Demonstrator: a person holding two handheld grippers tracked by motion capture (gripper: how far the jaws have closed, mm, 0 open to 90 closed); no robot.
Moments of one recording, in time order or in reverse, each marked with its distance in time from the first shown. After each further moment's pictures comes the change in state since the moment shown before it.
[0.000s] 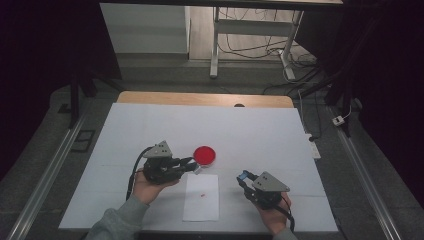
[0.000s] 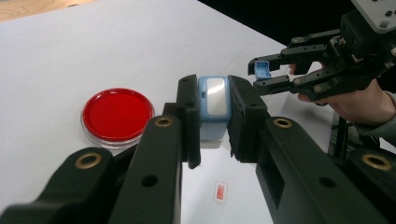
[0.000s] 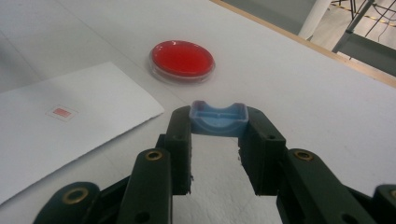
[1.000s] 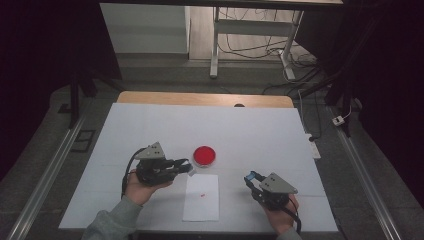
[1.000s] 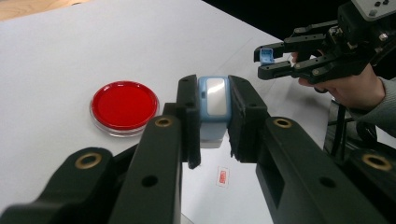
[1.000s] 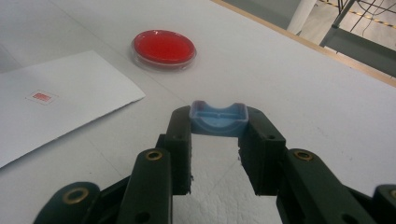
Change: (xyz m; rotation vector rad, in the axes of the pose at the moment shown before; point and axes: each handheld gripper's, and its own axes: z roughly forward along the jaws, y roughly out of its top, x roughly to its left) left arm 0.005 -0.006 -0.015 0.004 -0.006 0.008; right arm -0.012 -0.010 -0.013 0.015 -0.041 0.007
